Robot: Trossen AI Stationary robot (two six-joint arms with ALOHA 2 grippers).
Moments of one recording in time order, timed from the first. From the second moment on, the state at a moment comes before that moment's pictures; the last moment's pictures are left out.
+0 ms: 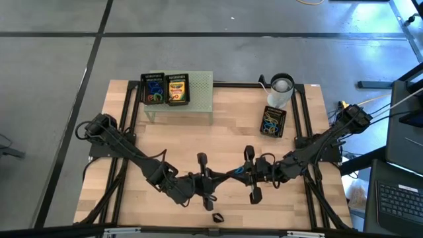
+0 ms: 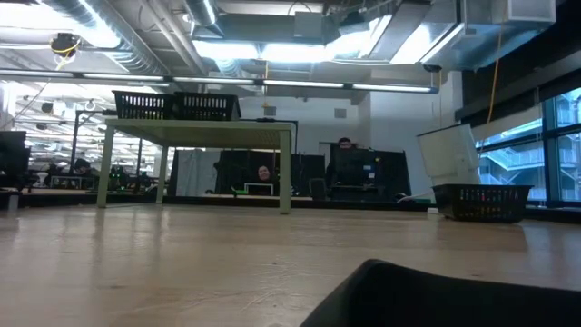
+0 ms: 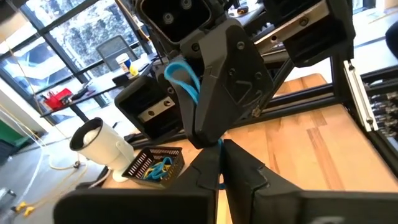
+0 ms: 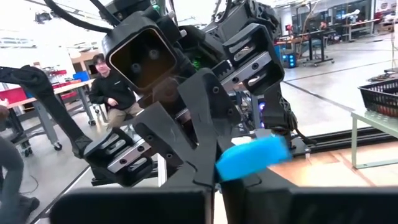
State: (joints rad) left arm -0.59 1.77 1.45 0.07 -0.85 0.20; right arm 0.64 1.46 0.84 0.71 0.57 0.18
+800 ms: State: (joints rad) left arm -0.58 1.77 1.45 -0.26 -1.08 -0.15; right arm 0.48 1.26 0.84 -0.18 0.82 0.66
